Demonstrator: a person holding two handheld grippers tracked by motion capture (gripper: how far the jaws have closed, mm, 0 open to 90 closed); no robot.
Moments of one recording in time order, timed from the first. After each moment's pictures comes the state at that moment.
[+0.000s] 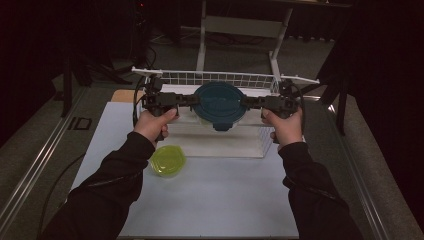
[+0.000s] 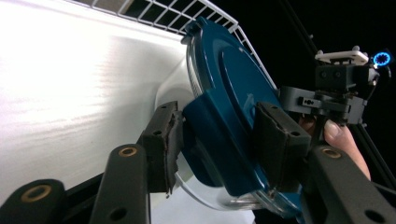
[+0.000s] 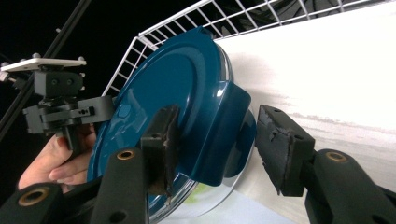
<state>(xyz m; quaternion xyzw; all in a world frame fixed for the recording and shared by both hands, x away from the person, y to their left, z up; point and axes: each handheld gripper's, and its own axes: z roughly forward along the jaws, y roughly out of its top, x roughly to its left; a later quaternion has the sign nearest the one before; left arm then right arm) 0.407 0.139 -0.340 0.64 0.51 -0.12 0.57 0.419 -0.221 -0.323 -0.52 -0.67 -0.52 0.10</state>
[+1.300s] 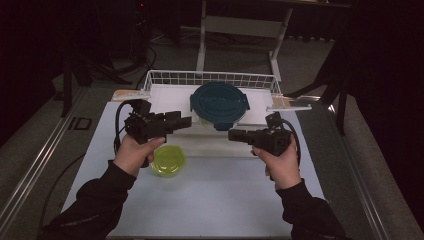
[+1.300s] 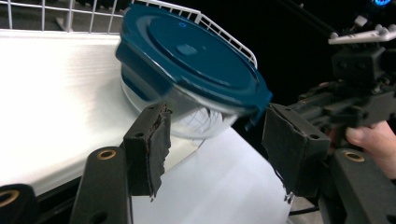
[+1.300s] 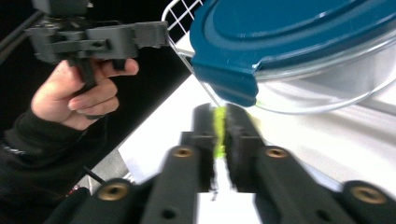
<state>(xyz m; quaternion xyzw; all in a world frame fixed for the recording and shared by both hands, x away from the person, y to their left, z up) 0.313 0.149 -0.332 0.70 0.40 0.02 0.59 0.322 -0.187 -0.330 -0.39 -0.76 -0.53 0.06</state>
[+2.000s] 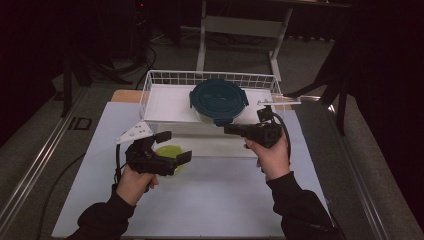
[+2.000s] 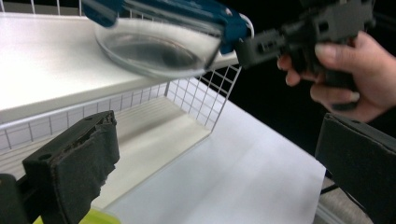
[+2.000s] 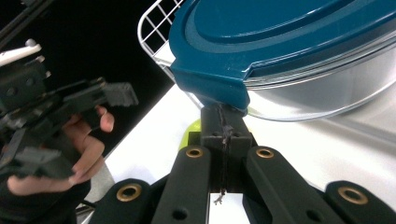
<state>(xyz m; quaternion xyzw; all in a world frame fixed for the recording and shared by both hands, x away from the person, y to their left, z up) 0.266 0.140 -0.375 0.72 0.36 0.09 0.59 0.345 -0.173 -0.337 -0.41 -0.75 -0.52 0.05</state>
